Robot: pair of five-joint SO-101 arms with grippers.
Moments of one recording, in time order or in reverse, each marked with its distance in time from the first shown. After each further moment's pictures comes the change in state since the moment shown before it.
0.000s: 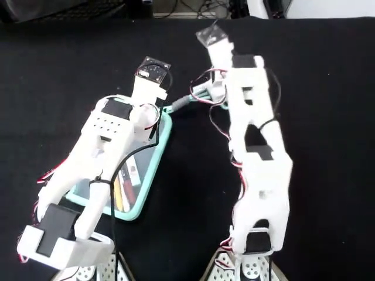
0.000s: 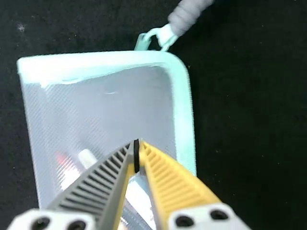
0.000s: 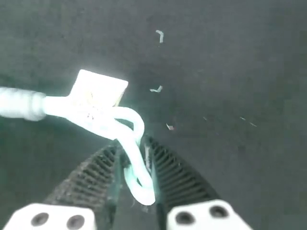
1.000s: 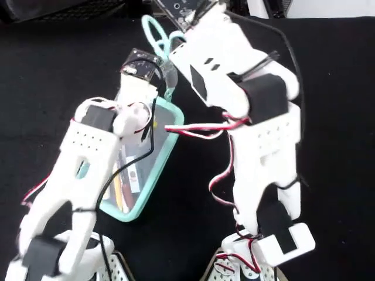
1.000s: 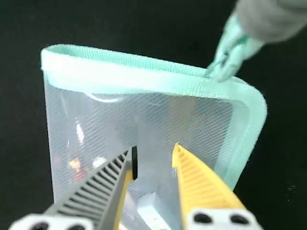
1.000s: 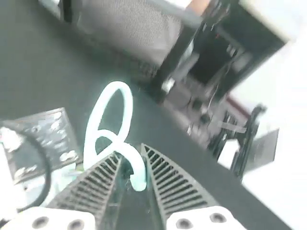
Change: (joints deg) left arm -0.2 -17.0 -0.4 9.6 0.5; right arm -17.8 -40.0 -12.0 7.0 1.7
